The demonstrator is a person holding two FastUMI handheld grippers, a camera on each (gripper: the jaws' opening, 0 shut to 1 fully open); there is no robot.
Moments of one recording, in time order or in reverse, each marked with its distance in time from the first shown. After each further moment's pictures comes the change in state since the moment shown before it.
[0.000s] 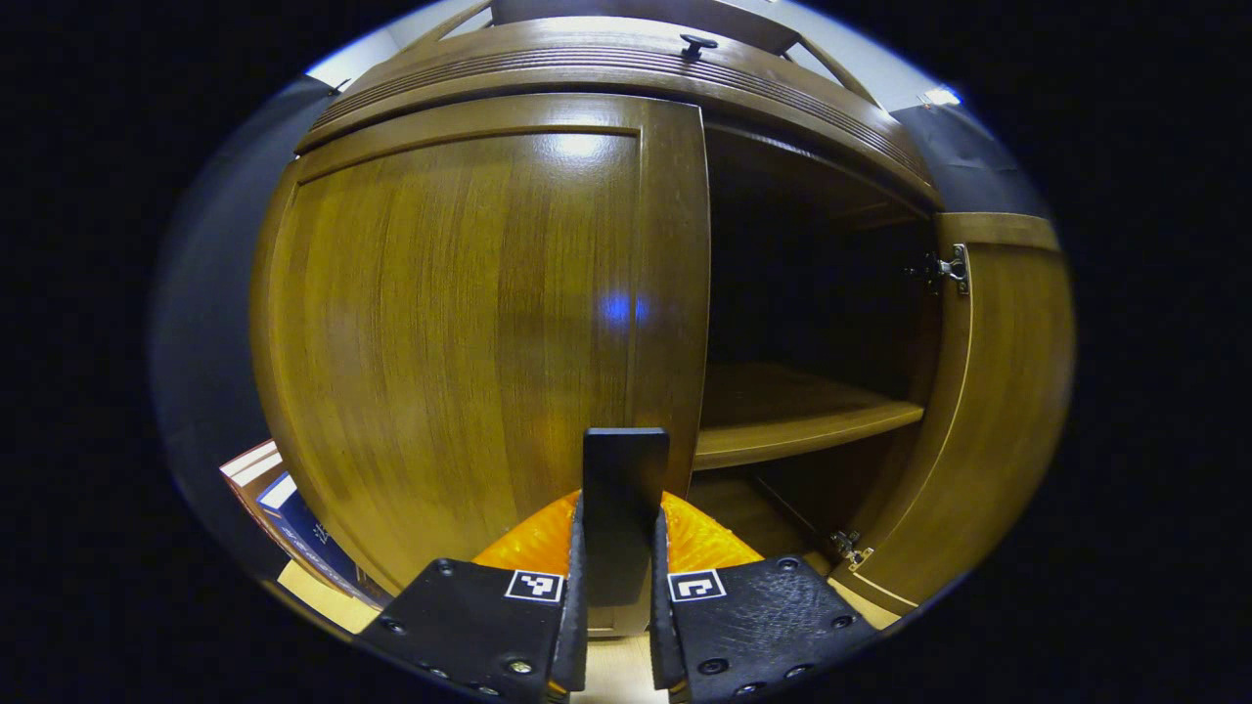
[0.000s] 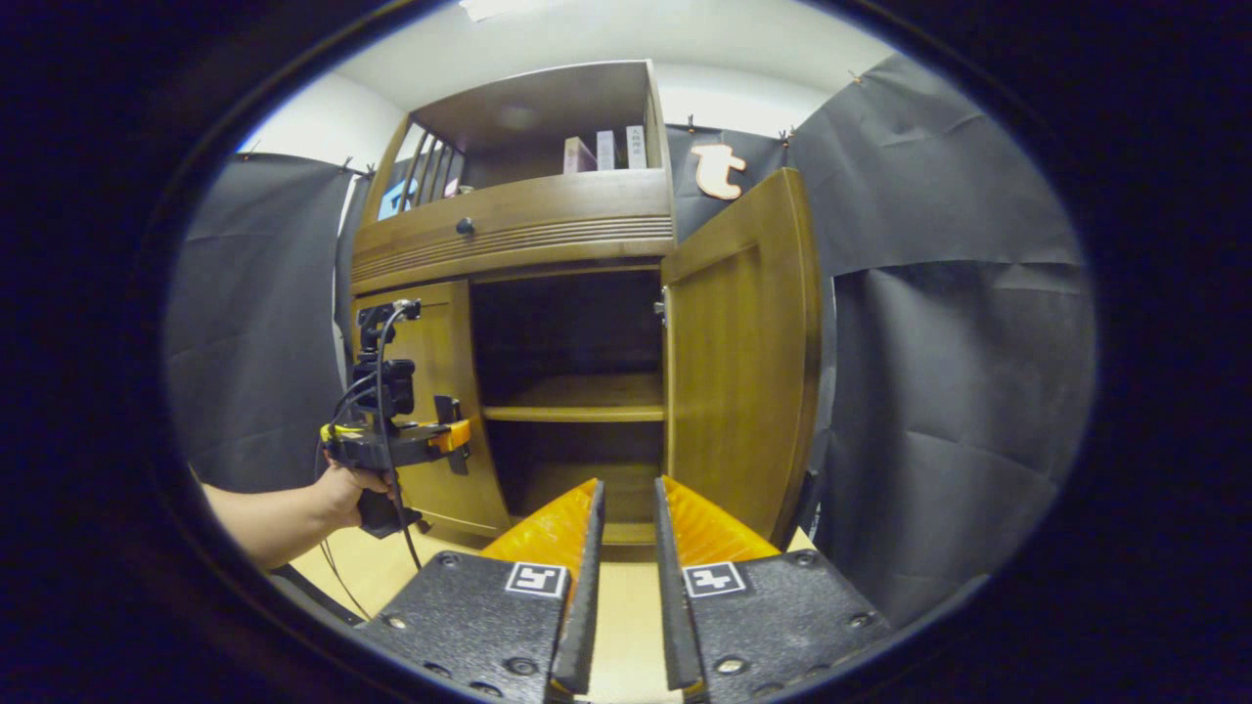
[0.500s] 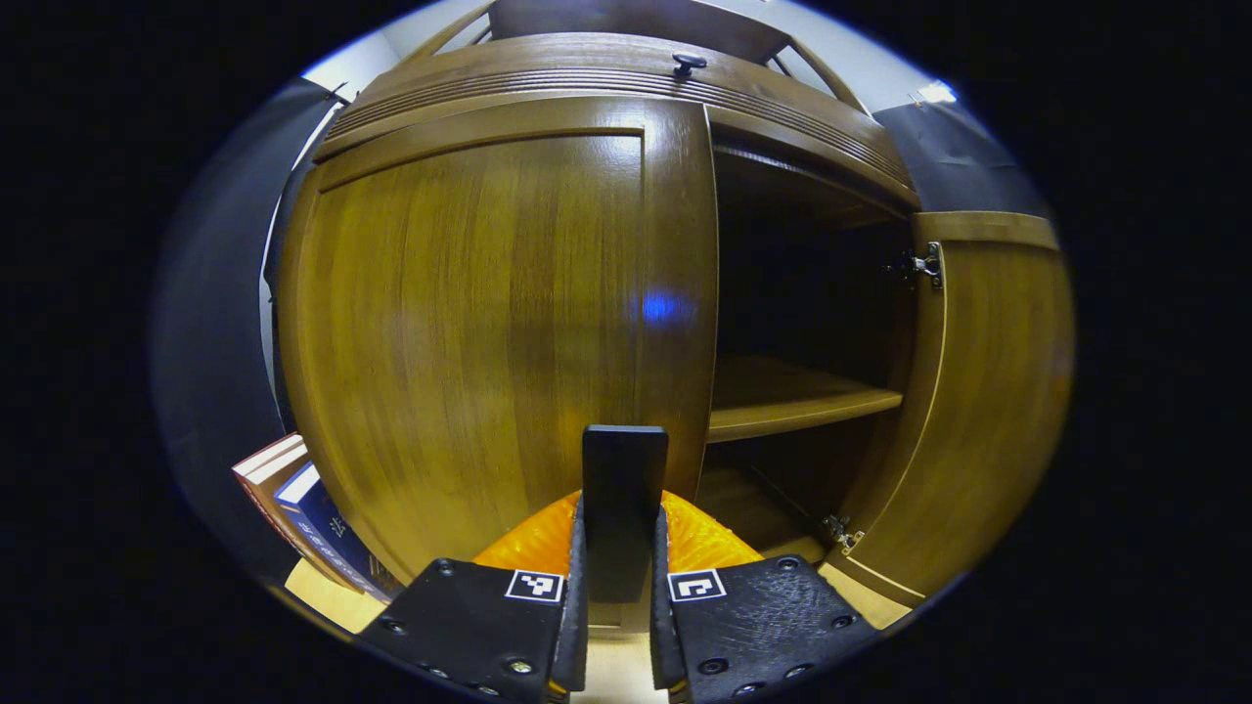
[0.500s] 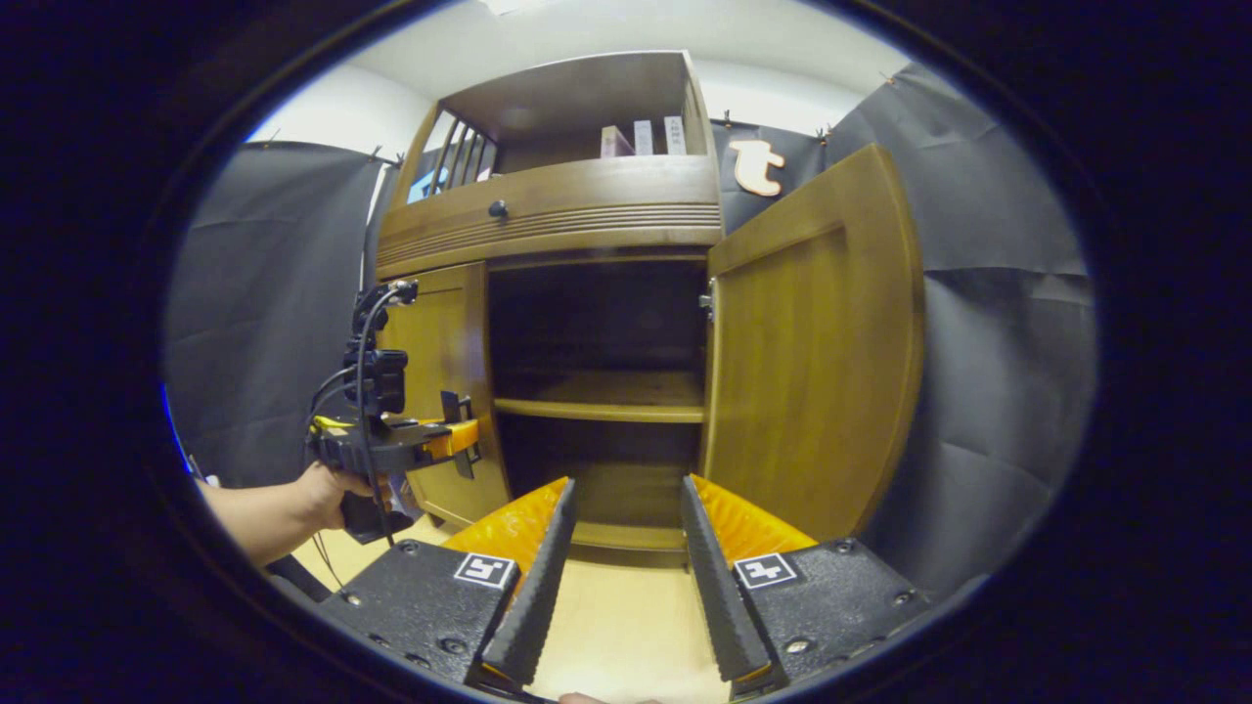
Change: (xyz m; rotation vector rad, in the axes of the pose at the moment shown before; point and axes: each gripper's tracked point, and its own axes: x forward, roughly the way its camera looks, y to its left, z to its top) left arm -0.034 0.004 -0.007 0.018 0.003 -0.012; right arm 0.030 0.025 -0.007 -0.040 0.015 0.102
